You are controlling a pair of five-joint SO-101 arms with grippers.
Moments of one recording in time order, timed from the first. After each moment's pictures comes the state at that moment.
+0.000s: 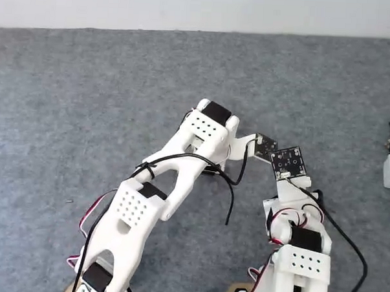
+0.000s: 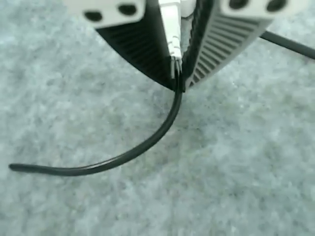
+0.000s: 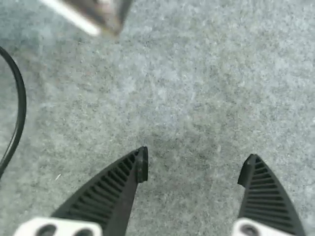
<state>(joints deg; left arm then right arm) 30.2 51.6 -40.8 98.4 -53.9 8.7 -64.6 82.9 43.9 24.1</state>
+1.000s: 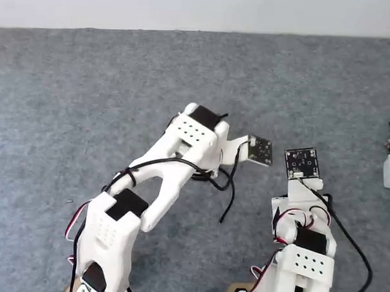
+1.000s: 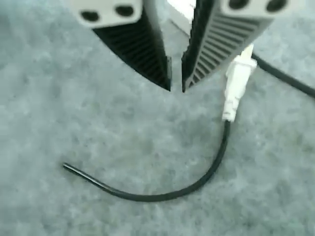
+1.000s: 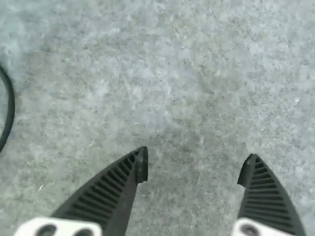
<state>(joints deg) 29.4 30.2 -12.0 87.1 -51.6 13.0 -64.6 82.9 42.7 21.1</state>
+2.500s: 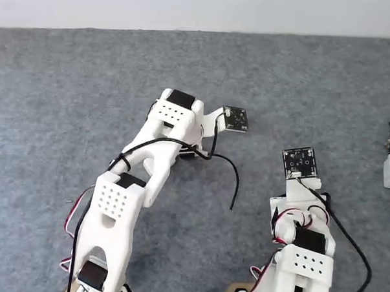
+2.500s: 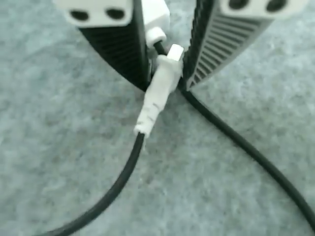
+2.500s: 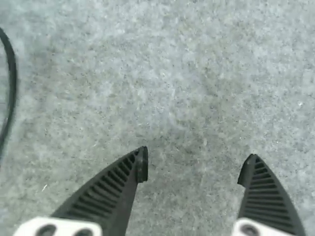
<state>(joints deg) 19.3 48.8 -32.9 85.3 -52.3 12.0 -64.6 82.9 42.7 21.1</state>
